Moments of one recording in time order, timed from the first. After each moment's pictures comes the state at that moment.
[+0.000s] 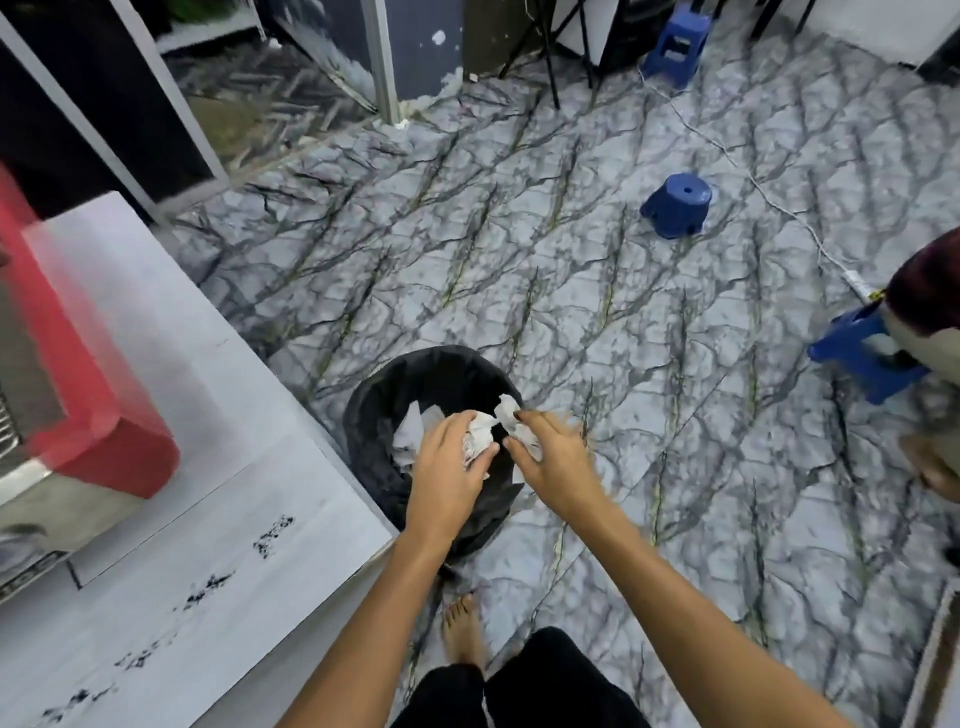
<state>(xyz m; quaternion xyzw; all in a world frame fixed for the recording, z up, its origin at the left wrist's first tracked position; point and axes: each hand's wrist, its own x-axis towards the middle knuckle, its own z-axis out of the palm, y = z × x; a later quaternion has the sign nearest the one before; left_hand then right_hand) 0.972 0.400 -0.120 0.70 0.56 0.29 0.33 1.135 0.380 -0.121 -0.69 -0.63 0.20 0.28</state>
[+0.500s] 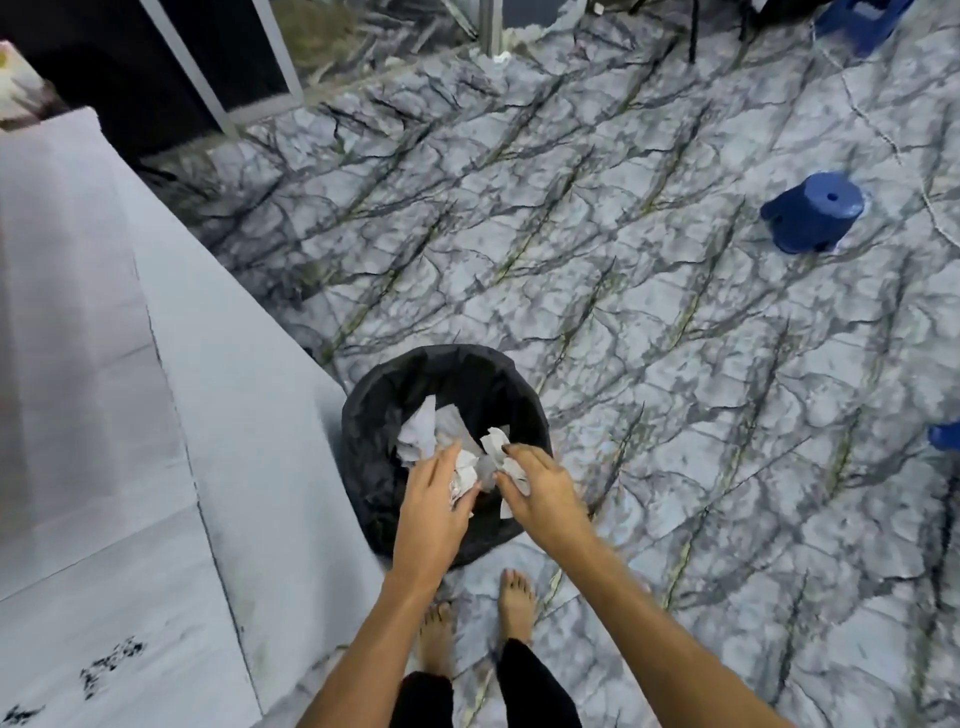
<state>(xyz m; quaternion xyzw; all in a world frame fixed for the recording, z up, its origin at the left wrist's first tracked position) 1.019 0.473 -0.226 0.62 0.69 0.21 0.32 1.182 0.496 -0.227 -0.62 -0.68 0.32 0.21</state>
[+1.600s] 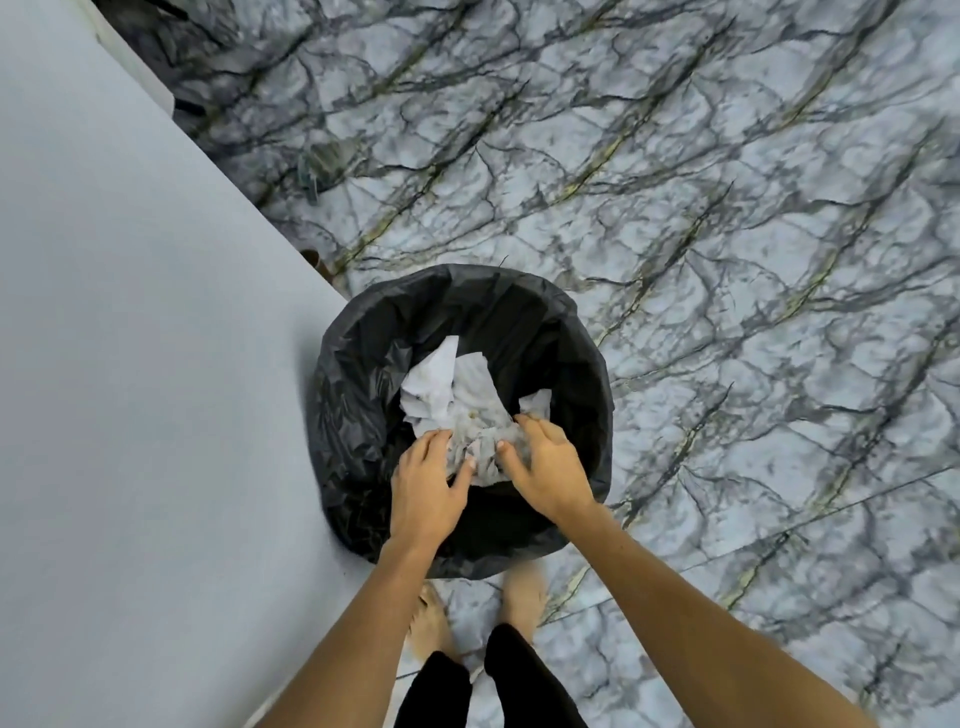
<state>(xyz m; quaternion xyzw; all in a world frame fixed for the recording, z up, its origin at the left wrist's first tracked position) 1.012 0.510 -0.470 0.52 0.79 0.10 0.32 1.177 0.566 -0.479 -0.60 -0.71 0.37 0.07</state>
